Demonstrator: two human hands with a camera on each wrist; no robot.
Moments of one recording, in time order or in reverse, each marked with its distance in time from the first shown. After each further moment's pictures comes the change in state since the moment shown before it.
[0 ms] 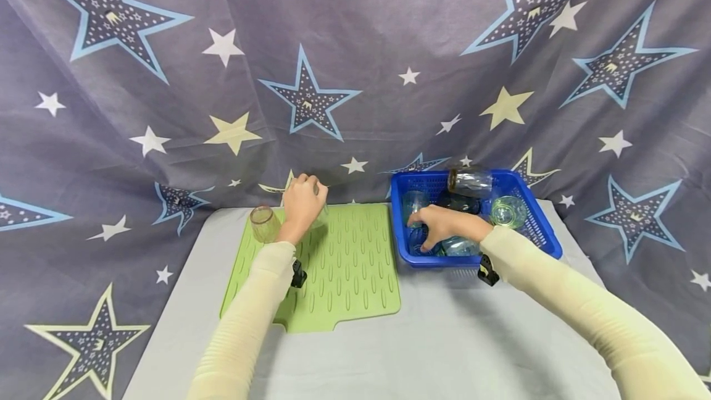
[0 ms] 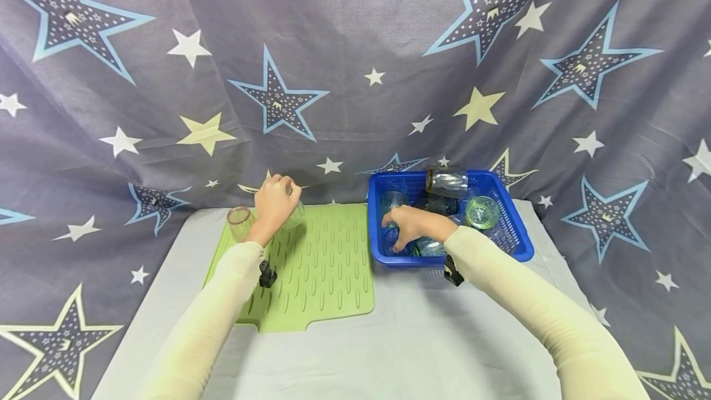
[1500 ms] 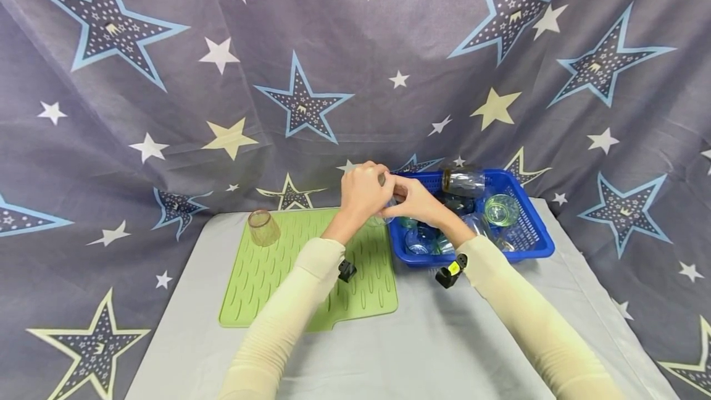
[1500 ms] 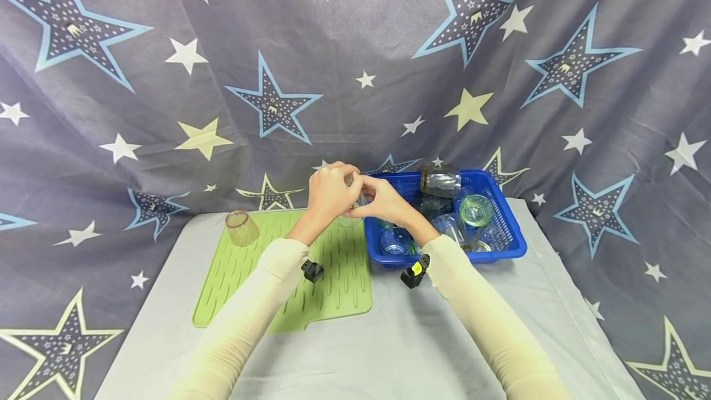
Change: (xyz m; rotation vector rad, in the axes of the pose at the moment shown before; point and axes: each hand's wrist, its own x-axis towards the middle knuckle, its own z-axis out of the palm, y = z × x) left_hand 0.026 0.152 -0.034 -0.165 -0.081 0.193; right_hand 0.012 -0.037 -0.012 0.804 0.518 -0.304
